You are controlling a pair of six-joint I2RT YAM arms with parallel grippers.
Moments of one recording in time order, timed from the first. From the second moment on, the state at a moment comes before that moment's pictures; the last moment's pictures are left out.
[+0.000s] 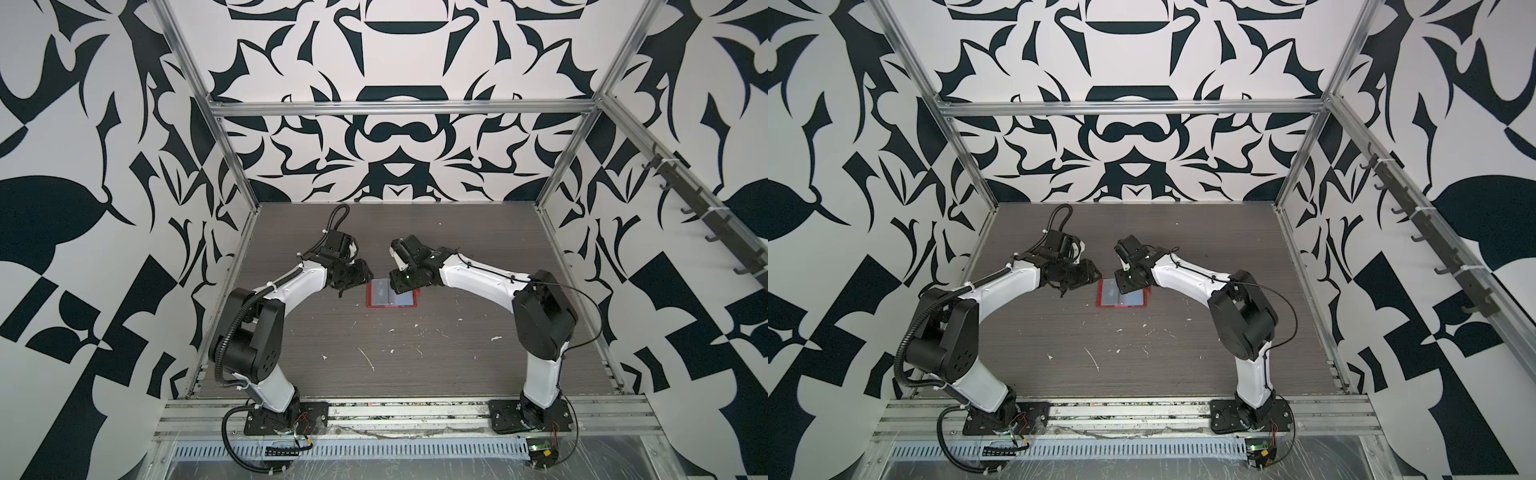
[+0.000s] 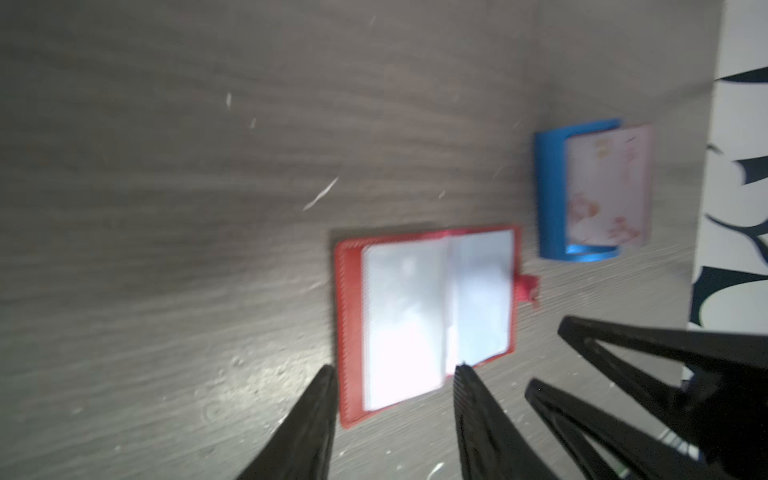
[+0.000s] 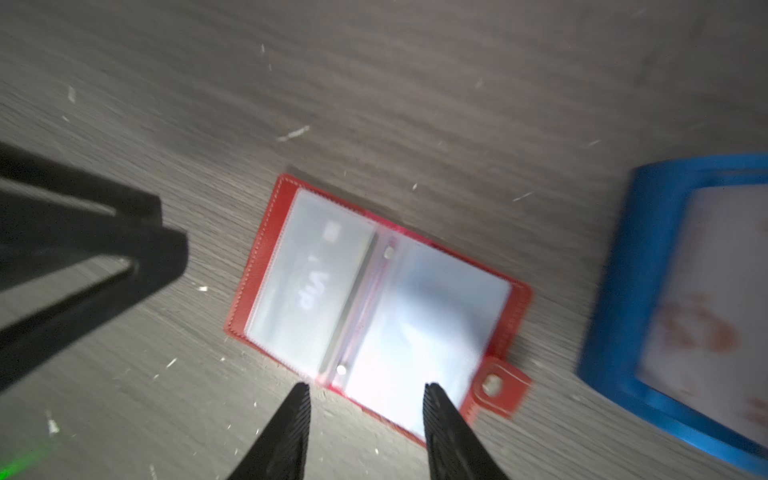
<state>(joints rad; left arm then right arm) -0.39 1.65 1.10 -0.42 0.33 -0.53 0.72 1.88 1.43 -0.59 -0.03 0.37</state>
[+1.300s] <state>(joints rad) -0.57 2.34 1.79 -0.44 0.58 -0.75 0.39 2.03 1.64 -0.84 -0.12 0.21</state>
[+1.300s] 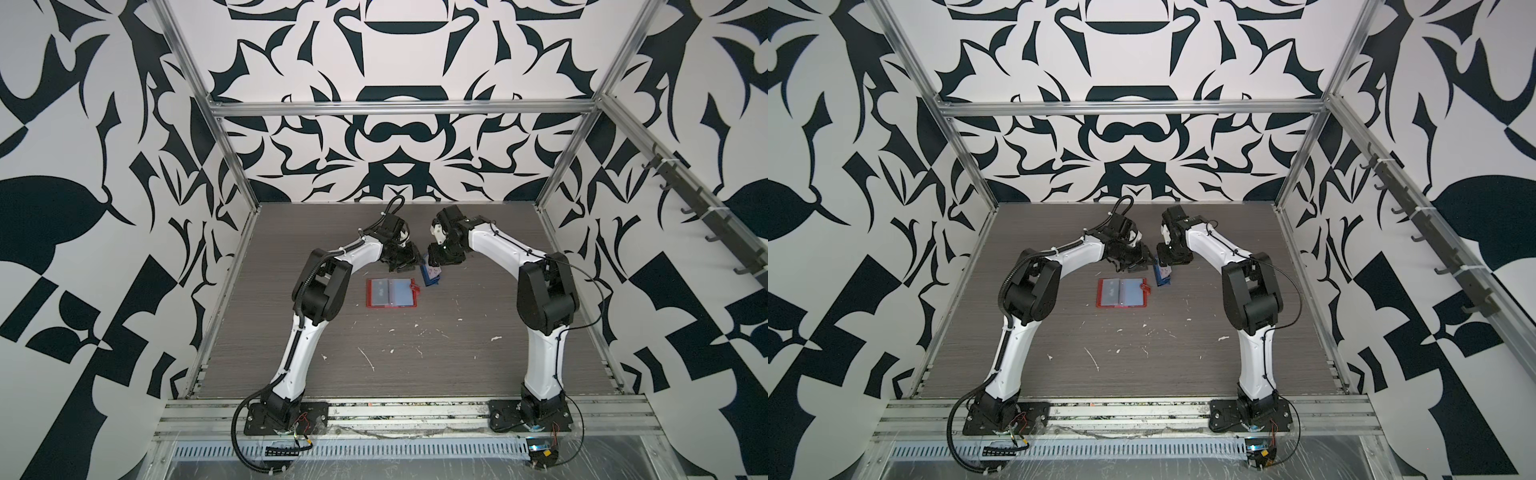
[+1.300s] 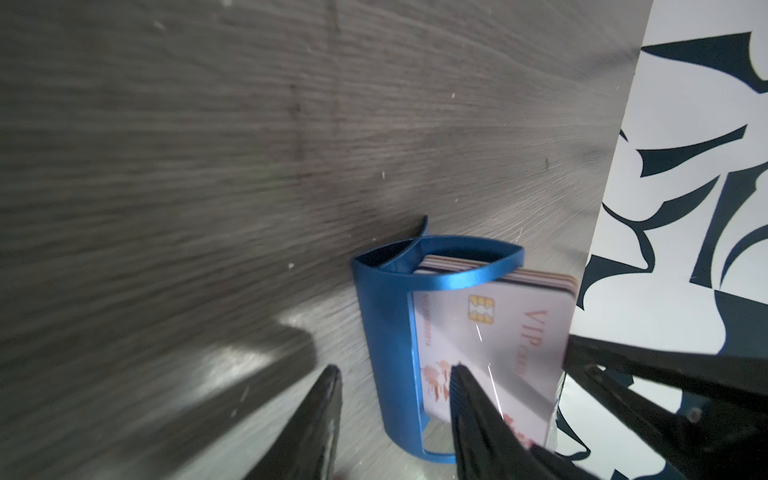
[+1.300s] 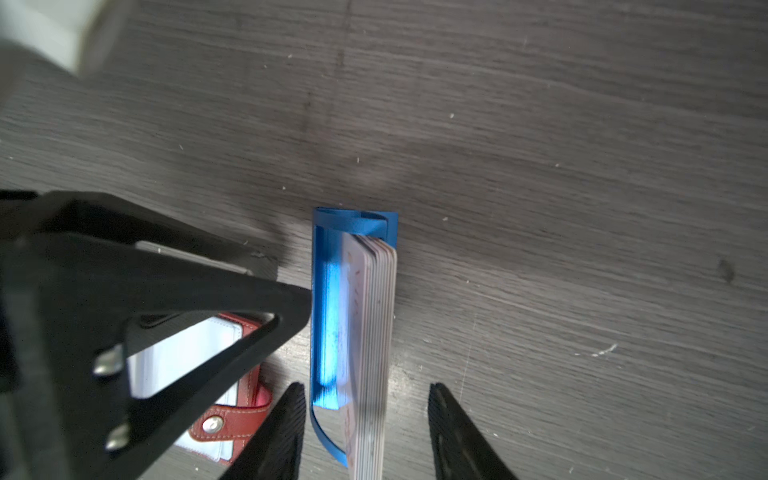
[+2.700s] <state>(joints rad) -0.57 2.39 1.83 -0.46 0.62 -0.76 0.39 2.11 1.71 -0.87 -0.09 0.21</state>
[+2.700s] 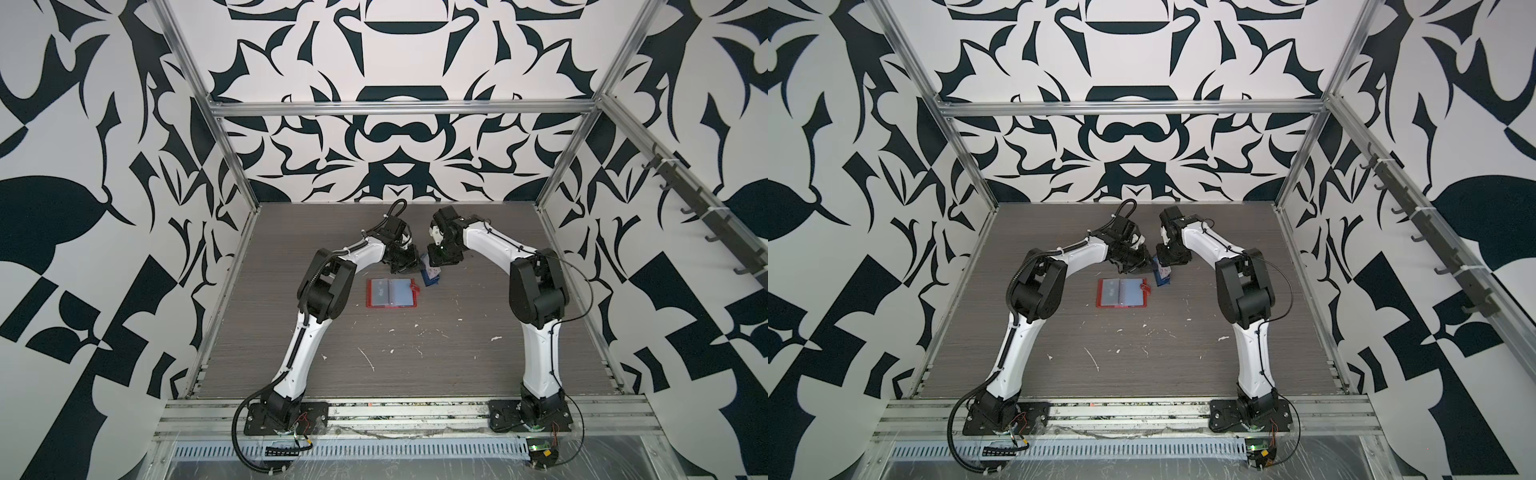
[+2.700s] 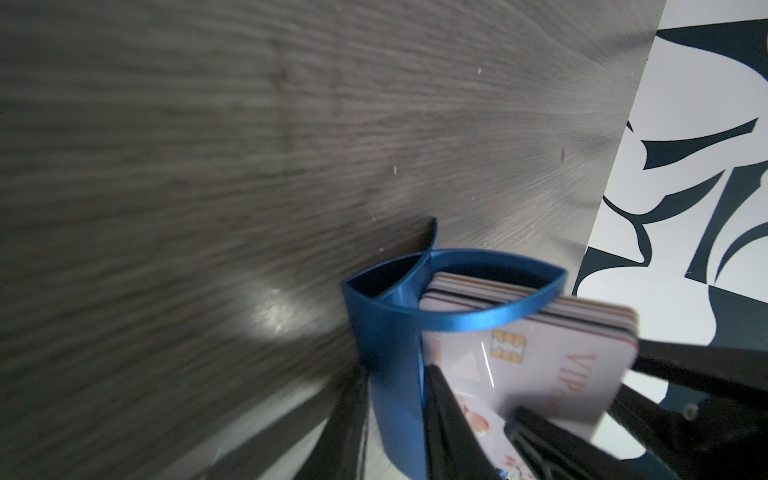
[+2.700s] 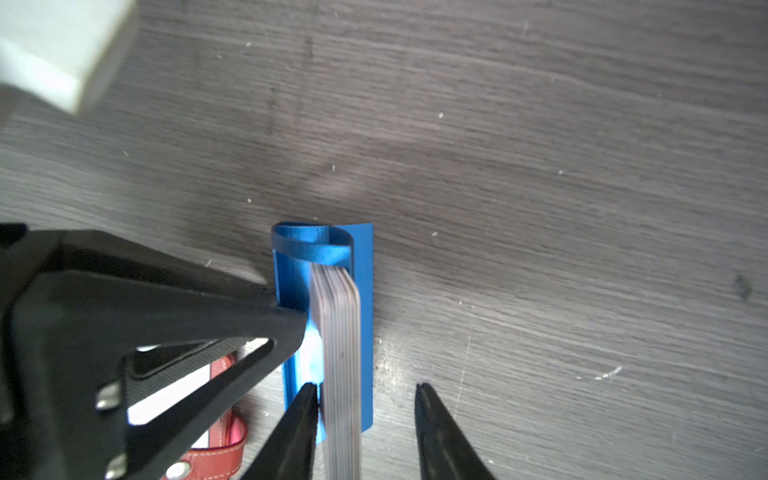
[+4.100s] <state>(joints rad) -0.57 2.39 1.83 -0.47 0.61 -0.75 0.37 2.09 1.73 -0.90 -0.12 0.21</state>
